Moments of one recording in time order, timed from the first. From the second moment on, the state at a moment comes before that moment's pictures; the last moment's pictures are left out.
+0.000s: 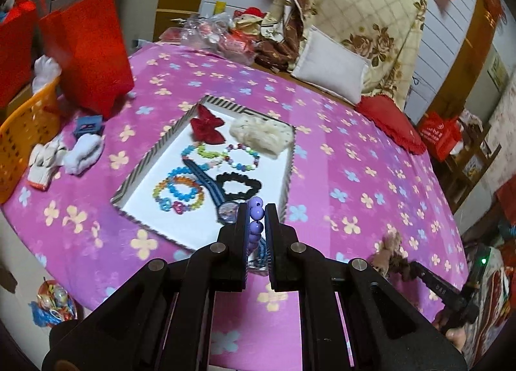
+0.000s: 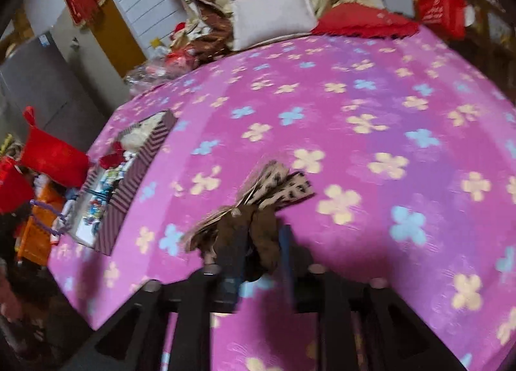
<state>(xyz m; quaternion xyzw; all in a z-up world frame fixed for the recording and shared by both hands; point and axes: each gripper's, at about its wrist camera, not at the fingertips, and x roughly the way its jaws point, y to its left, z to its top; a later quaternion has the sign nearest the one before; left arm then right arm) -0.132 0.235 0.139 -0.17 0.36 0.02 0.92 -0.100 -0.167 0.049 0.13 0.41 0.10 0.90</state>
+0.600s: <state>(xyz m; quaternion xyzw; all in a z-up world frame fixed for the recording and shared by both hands) -0.116 0.276 0.127 -0.18 0.37 0.02 0.91 -0.074 -0.115 0.028 0.04 0.46 0.09 0.88</state>
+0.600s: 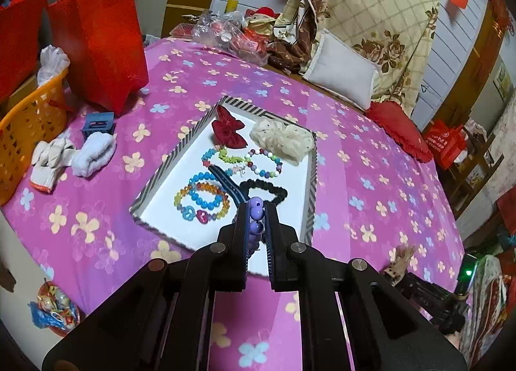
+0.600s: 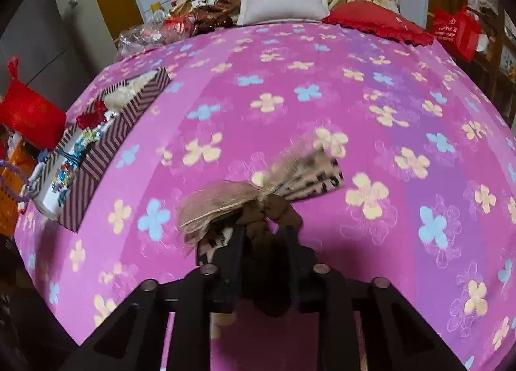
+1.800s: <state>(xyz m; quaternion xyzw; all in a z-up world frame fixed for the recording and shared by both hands) -0.064 0.297 0.027 -0.20 0.47 0.00 0.86 -0.057 -0.067 0.006 0.00 0.50 0.05 0.86</state>
